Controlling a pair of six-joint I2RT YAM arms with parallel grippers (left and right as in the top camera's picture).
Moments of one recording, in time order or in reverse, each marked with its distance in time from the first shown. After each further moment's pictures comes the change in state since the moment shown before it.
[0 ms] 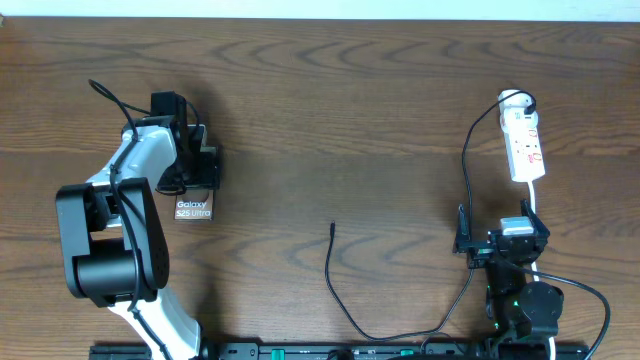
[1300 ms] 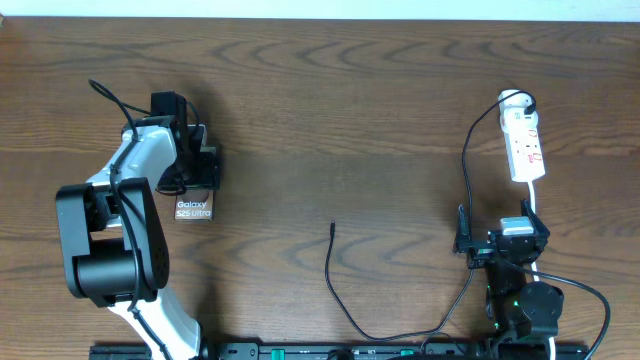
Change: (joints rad) left arm 0.000 0.000 0.000 0.000 0.000 0.000; right arm 0.000 0.000 0.000 0.000 0.000 0.000
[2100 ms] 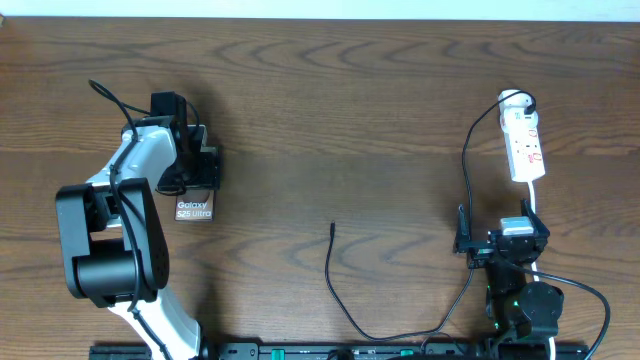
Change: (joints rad) left arm 0.000 -0.005 0.000 -0.009 0.011 0.000; right arm 0.000 0.000 0.000 0.000 0.000 0.000
